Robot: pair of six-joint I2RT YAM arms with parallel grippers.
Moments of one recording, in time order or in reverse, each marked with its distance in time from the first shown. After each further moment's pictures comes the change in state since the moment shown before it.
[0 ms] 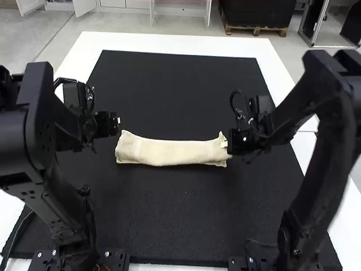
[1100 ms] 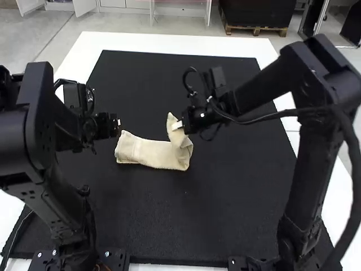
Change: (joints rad) left arm 0.000 0.000 0.000 -0.024 0.000 -0.002; right arm 0.440 0.117 0.363 -0.082 -0.102 0.113
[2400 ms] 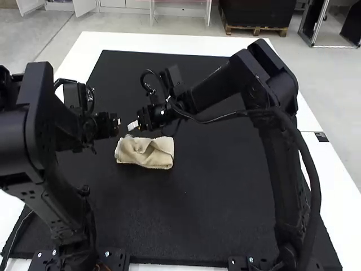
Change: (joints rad) left arm 0.000 0.000 0.000 0.009 0.000 0.000; right arm 0.212 0.313 0.401 0.003 -0.001 0.057
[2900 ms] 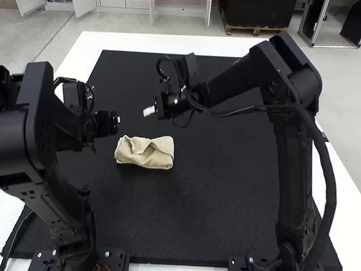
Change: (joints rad) left arm 0.000 0.000 0.000 0.028 0.000 -0.001; right arm -0.082 -0.111 -0.122 0.068 -0.056 0.029
